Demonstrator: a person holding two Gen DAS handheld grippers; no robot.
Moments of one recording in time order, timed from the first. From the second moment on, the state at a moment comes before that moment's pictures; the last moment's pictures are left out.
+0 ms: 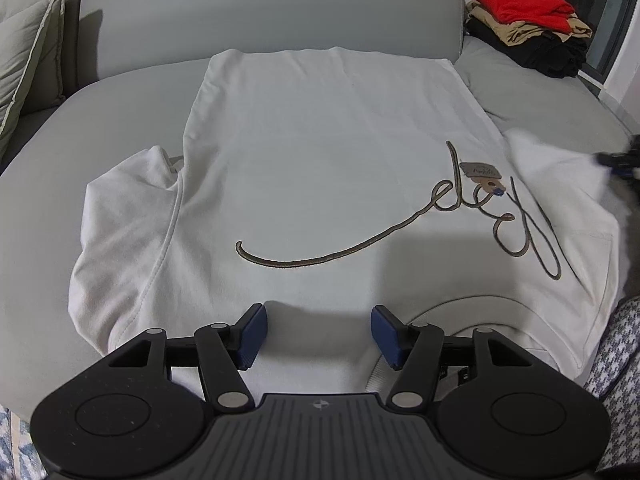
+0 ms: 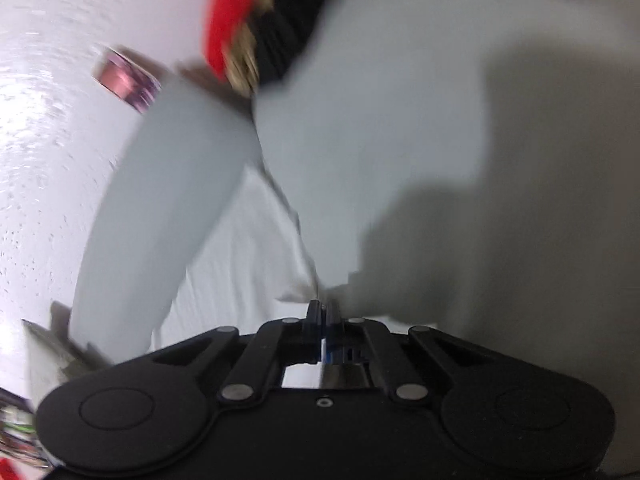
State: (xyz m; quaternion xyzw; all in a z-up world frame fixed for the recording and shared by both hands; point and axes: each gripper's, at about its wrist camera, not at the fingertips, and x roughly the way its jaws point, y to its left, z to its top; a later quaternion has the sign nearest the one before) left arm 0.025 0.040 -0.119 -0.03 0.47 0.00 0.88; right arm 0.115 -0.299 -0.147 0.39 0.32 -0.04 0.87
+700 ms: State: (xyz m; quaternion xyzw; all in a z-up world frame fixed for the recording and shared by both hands) left arm 0.005 0.057 -0.103 -0.02 0.42 0.05 0.90; right arm 0.075 -0.272 -0.095 0.18 0.32 -0.10 0.92
